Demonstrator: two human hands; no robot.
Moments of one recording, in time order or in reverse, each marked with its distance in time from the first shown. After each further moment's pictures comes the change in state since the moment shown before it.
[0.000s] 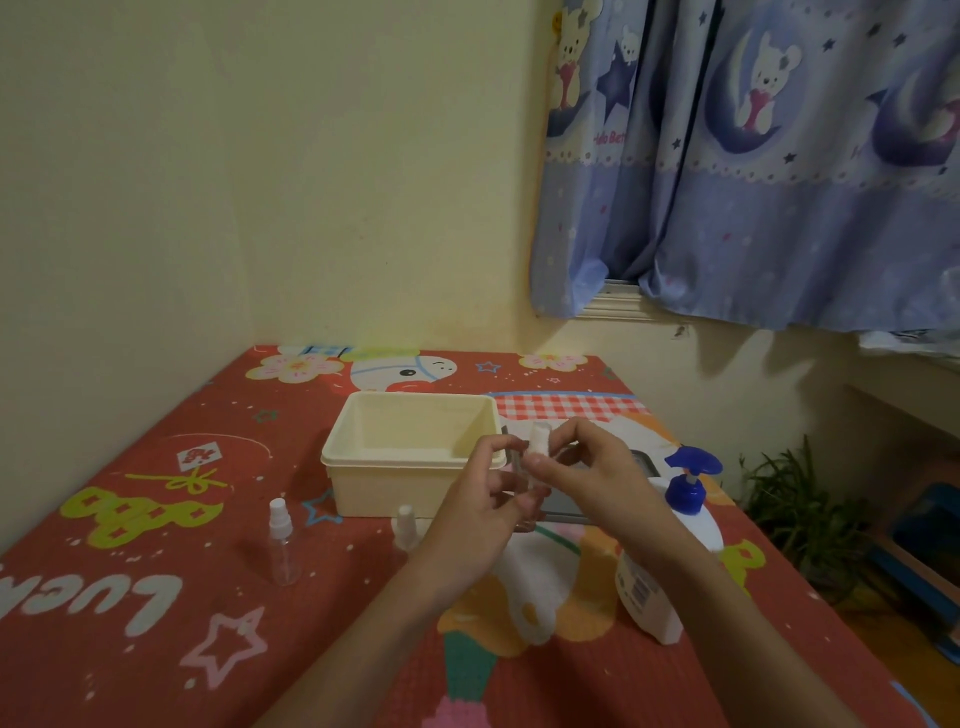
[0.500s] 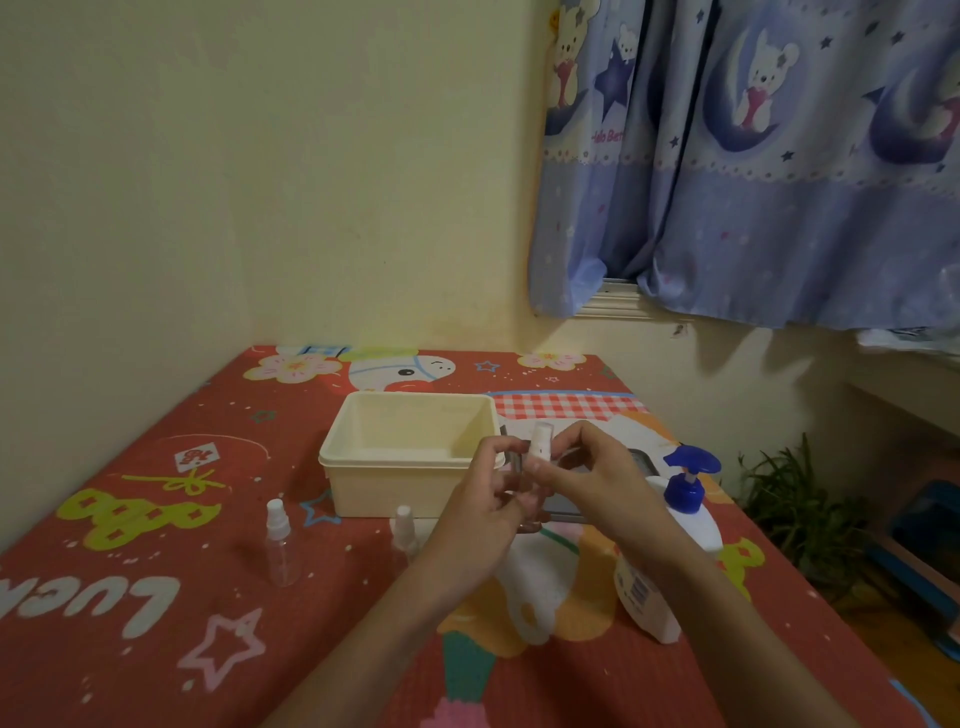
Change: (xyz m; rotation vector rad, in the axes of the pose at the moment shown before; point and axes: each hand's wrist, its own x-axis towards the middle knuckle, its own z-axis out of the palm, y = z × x) left_hand -0.001 0.001 0.005 -0.015 -0.012 0.013; right_hand -0.002 0.004 -0.001 0.040 0.013 0.037
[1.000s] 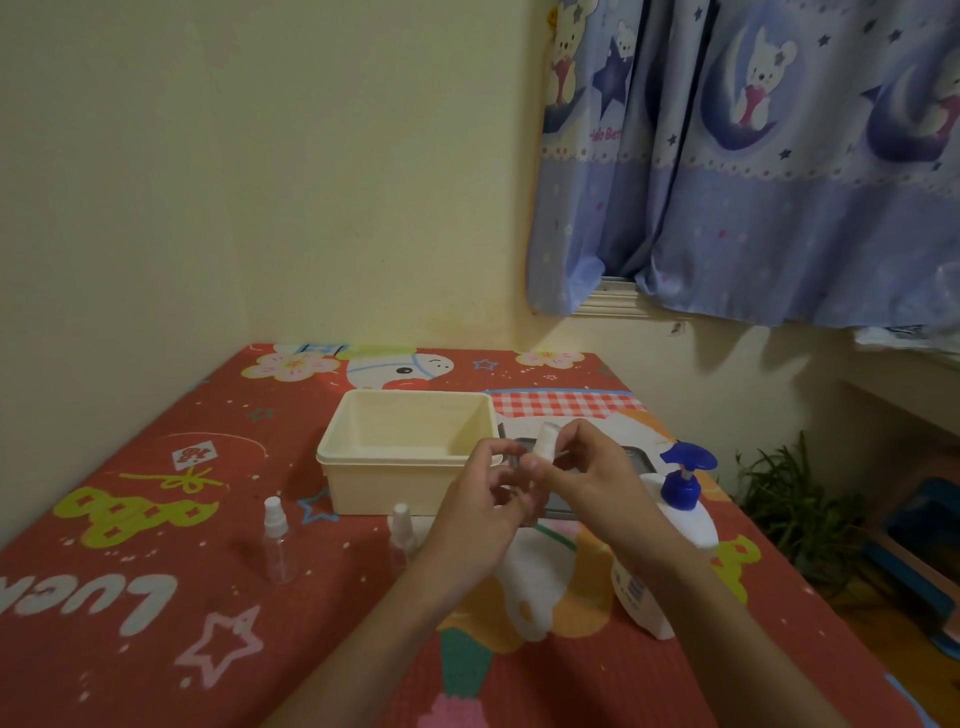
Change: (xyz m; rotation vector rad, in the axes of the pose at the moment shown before) left_hand -0.001 0.001 0.003 0.006 0.076 -0.016; right_hand -0.005 -0.001 0.003 0.027 0.011 -0.016
